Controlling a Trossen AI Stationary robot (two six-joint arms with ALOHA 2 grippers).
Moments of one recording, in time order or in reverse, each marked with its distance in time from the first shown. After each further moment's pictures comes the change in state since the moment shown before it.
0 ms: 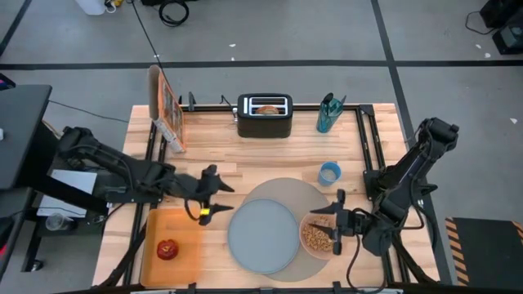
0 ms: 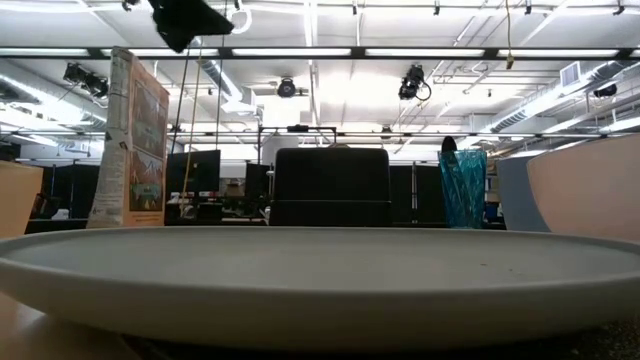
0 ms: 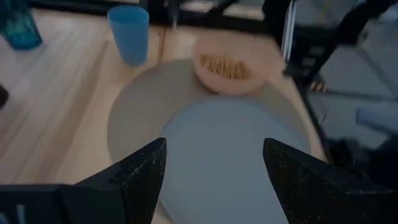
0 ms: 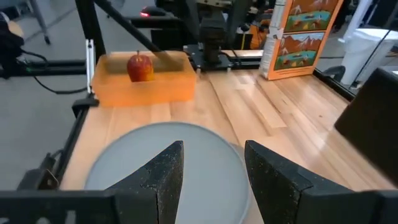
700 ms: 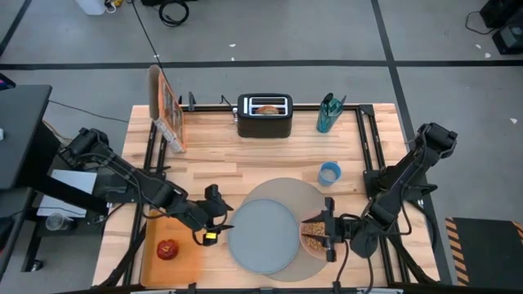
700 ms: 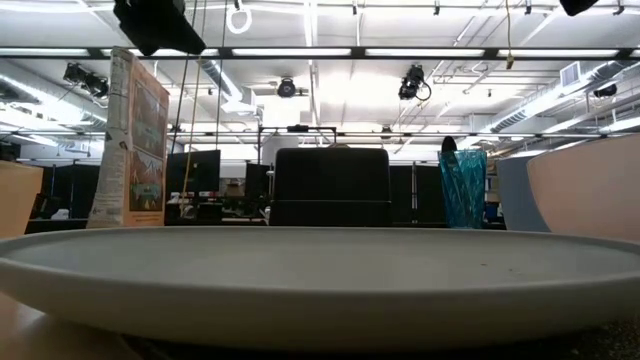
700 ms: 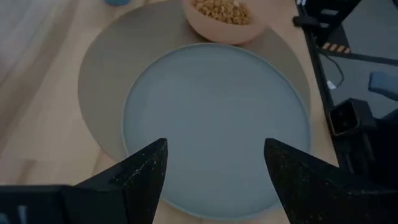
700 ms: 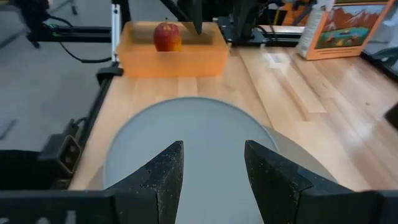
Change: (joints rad) left arm -0.171 0.214 0.128 -0.164 -0.121 -0.217; right arm -0.062 0.088 0.000 0.085 -0.194 -0.043
